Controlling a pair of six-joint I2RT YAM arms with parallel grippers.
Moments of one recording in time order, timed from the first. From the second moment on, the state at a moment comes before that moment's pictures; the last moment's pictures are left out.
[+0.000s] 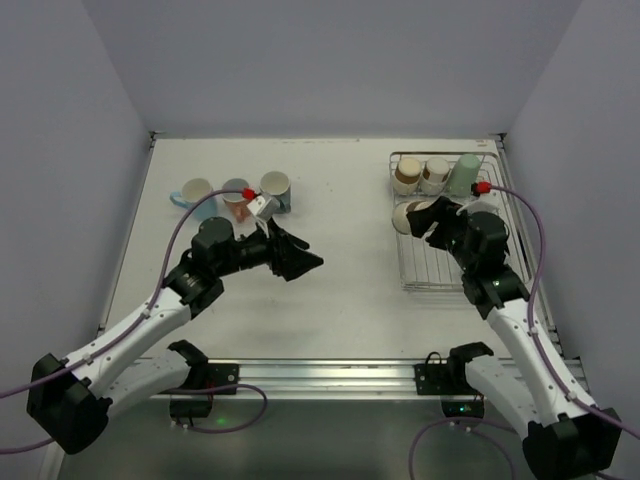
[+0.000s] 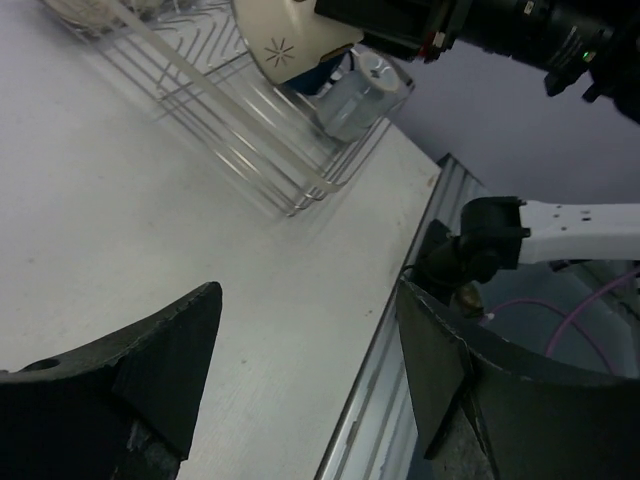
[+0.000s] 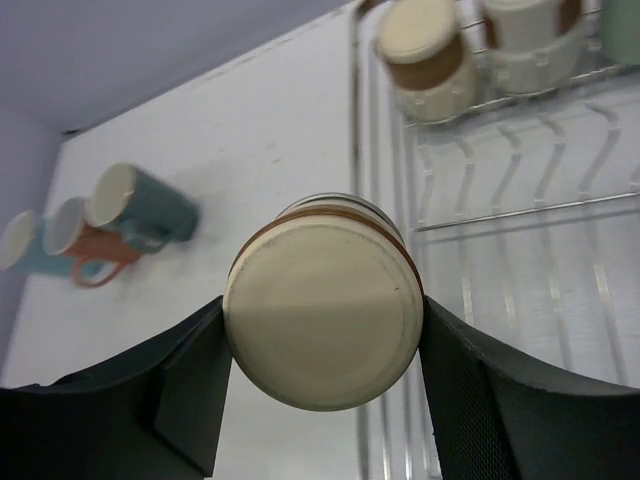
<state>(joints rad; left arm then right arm) -0.60 0.91 0.68 0.07 0.52 -0.44 0.22 0.86 0.72 -0.21 0.07 0.54</state>
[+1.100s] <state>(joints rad) -0.66 1.22 0.65 0.58 0.50 -0.77 0.38 0.96 0.33 0.73 -0.67 1.08</state>
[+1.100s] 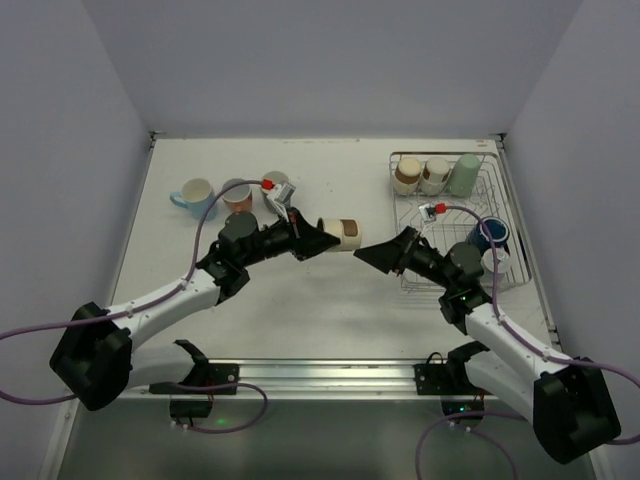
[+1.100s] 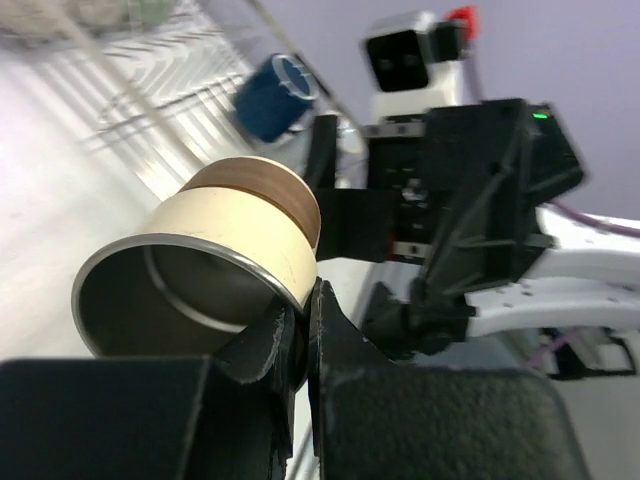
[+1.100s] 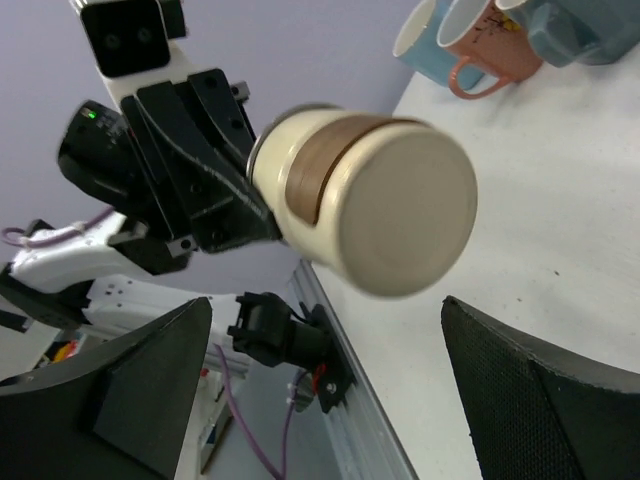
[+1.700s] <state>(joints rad) -0.46 1.27 0.89 -0.53 -0.15 -0.26 0.38 0.77 0.39 0.15 -0.43 0.72</state>
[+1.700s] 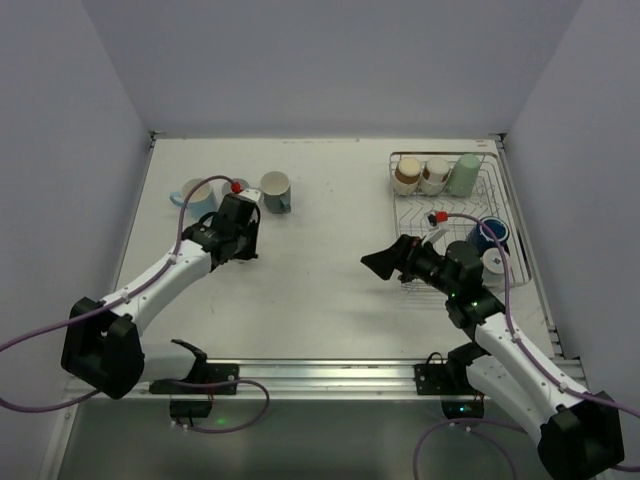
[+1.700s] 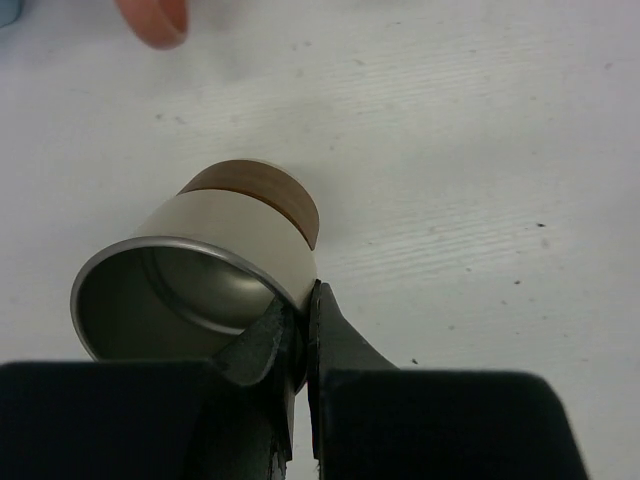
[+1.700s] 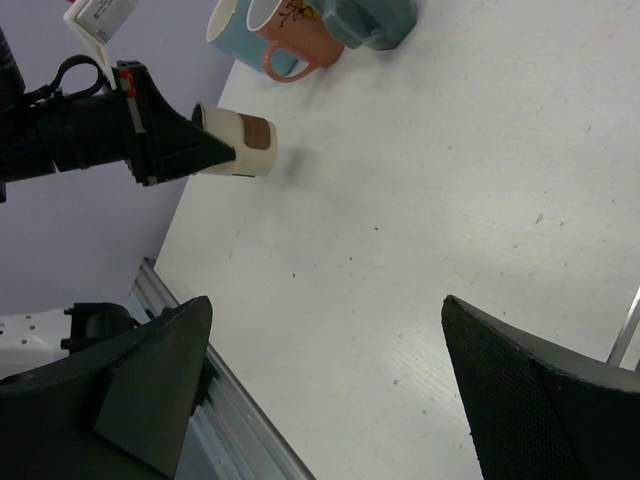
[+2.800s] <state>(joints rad) -0.45 0.97 0.94 -0.45 -0.16 -0.20 0.38 0.80 0.61 -0.11 -0.14 0.62</state>
